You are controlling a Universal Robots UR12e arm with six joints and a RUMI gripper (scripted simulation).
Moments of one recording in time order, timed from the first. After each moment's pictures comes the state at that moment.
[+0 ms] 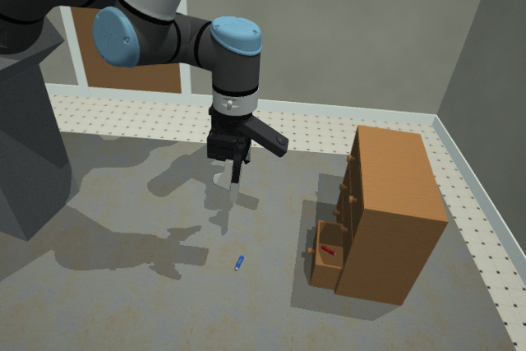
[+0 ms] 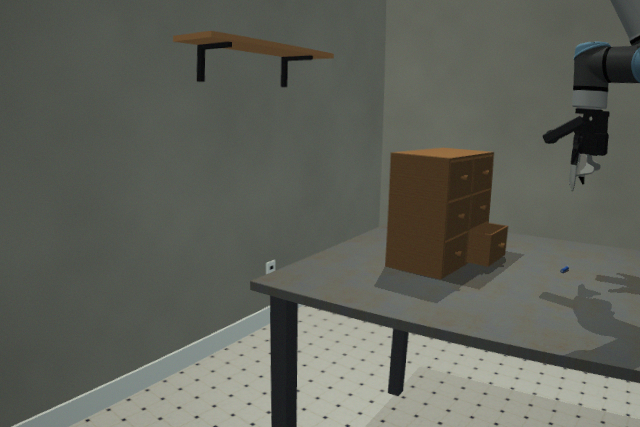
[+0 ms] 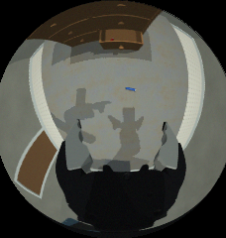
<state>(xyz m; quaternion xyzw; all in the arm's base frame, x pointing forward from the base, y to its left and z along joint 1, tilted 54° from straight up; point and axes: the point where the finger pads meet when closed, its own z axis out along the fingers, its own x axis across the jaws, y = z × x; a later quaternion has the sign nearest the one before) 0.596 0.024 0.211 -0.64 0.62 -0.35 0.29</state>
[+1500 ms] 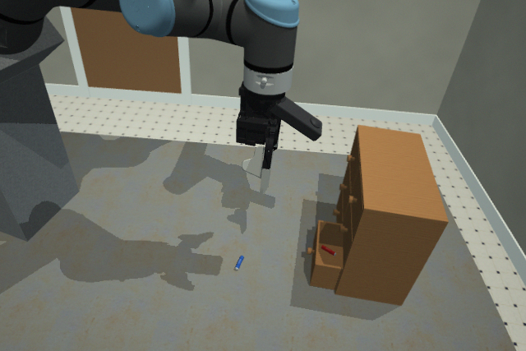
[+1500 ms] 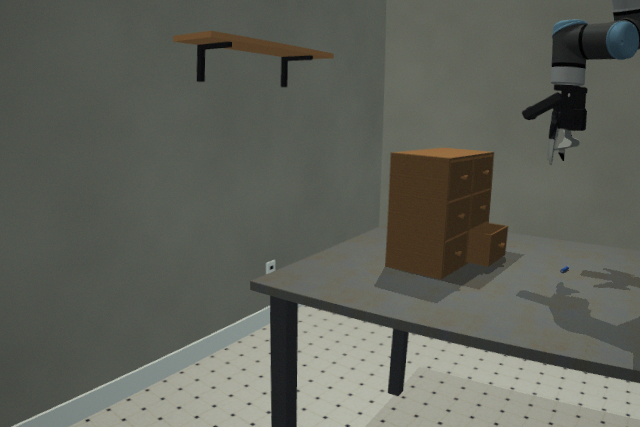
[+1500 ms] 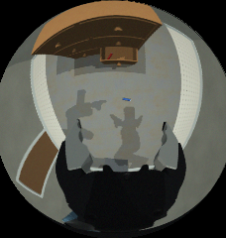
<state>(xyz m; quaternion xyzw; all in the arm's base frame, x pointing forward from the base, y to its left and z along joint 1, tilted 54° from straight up) 0.587 0.024 0.299 -0.64 0.61 -0.35 0.29</state>
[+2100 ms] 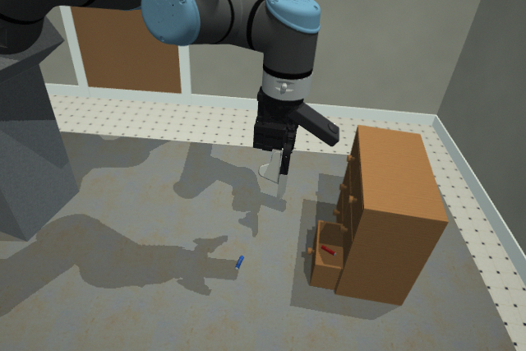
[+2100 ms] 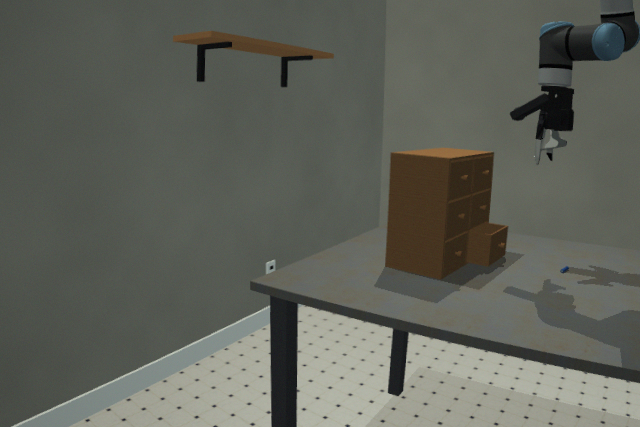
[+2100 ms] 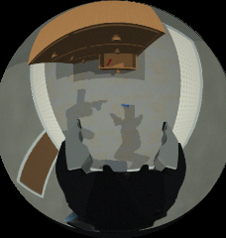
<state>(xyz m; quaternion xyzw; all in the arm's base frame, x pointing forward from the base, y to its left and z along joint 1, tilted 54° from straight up) 0.610 0.022 0.326 -0.64 0.61 -0.35 0.29</state>
